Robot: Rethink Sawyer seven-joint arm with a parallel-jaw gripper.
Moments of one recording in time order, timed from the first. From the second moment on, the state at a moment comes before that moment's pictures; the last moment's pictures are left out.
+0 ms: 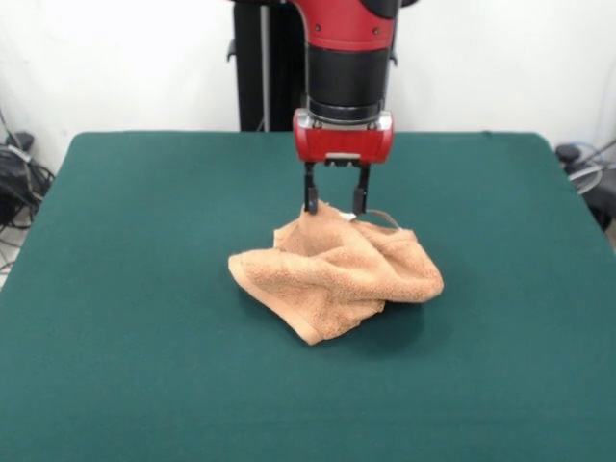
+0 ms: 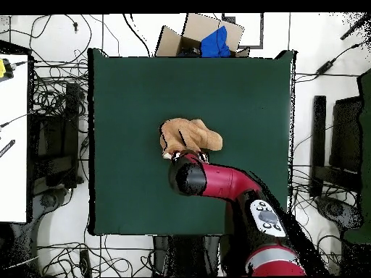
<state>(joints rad) -0.36 -0.64 0.10 1.91 -0.15 0.15 1.57</state>
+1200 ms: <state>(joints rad) -0.38 -0.65 0.10 1.91 -0.15 0.13 1.57</state>
